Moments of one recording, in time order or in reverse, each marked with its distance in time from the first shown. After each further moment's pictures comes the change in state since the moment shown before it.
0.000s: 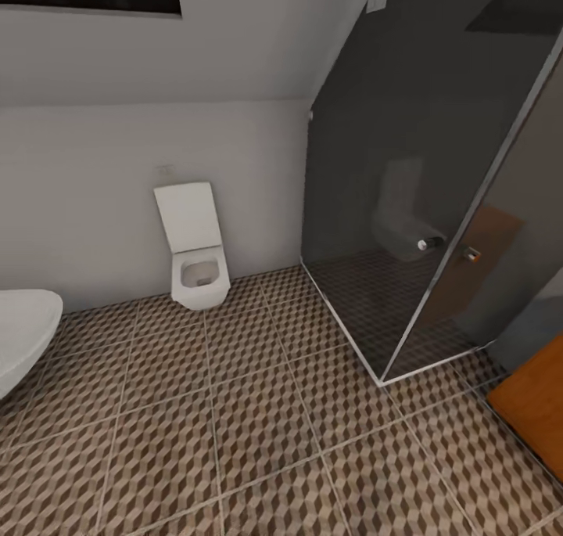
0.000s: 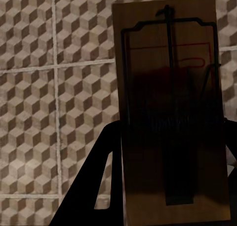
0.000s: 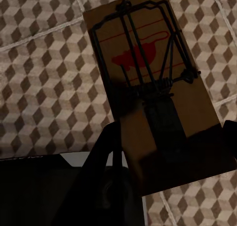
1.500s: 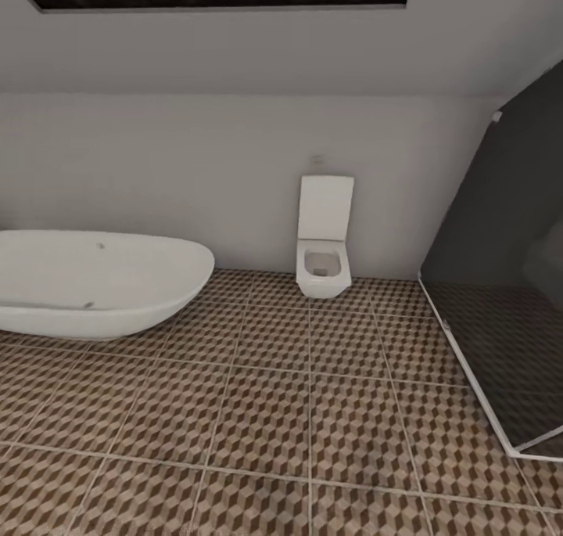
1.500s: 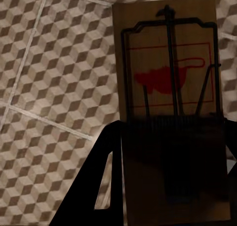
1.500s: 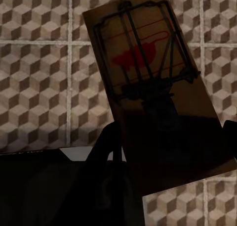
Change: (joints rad) left arm 0.000 0.000 0.000 0.000 0.000 0.000 0.000; right arm 0.000 0.000 0.000 0.000 0.000 0.000 0.000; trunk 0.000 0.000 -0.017
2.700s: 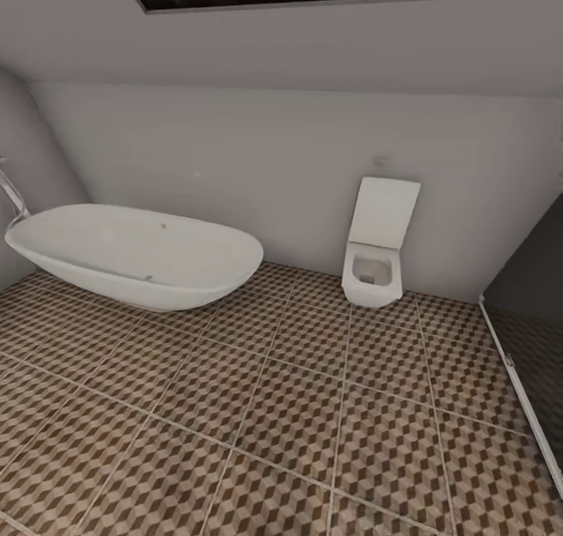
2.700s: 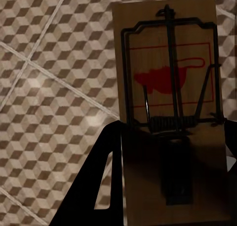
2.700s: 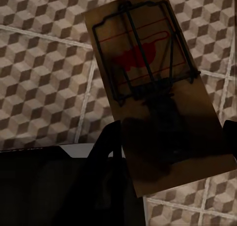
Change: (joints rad) left arm -0.001 0.000 0.000 0.001 -0.001 -0.001 0.000; right arm 0.000 0.001 -0.001 -0.001 0.000 0.000 0.000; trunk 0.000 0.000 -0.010
